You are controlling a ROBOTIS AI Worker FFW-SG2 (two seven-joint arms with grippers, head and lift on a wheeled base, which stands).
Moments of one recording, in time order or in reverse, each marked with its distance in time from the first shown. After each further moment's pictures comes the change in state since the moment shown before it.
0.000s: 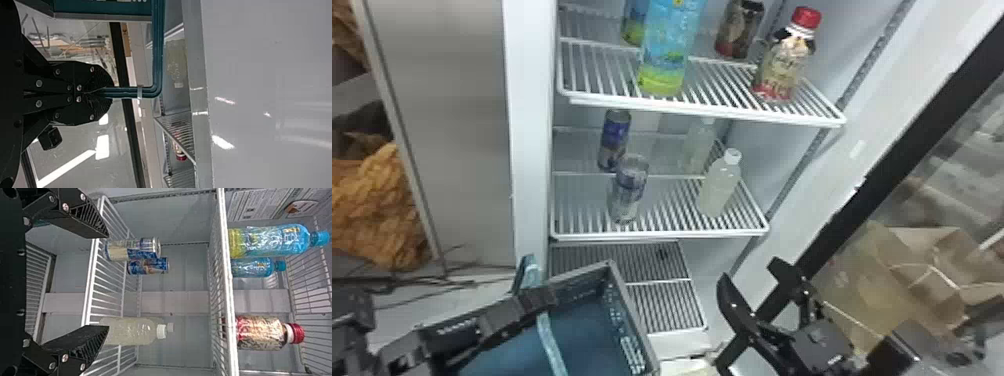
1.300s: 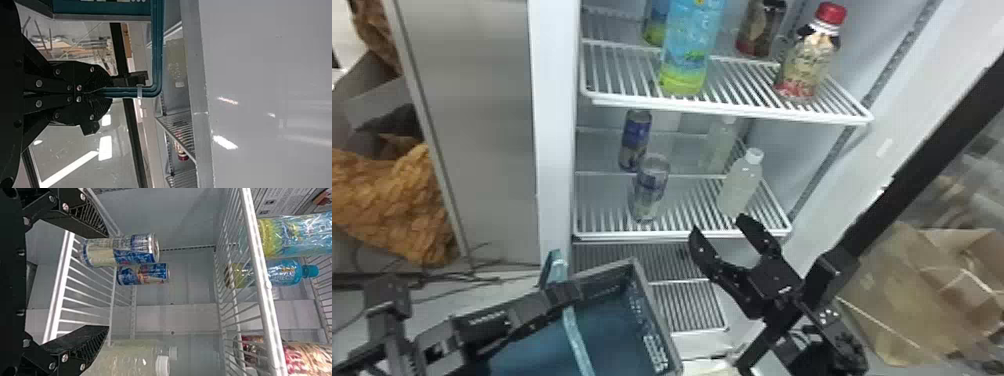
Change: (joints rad) left arm -0.015 0.008 -0.011 0.000 0.001 0.000 0.003; right arm -0.363 -0.023 0.119 0.253 0.080 0.084 -0.016
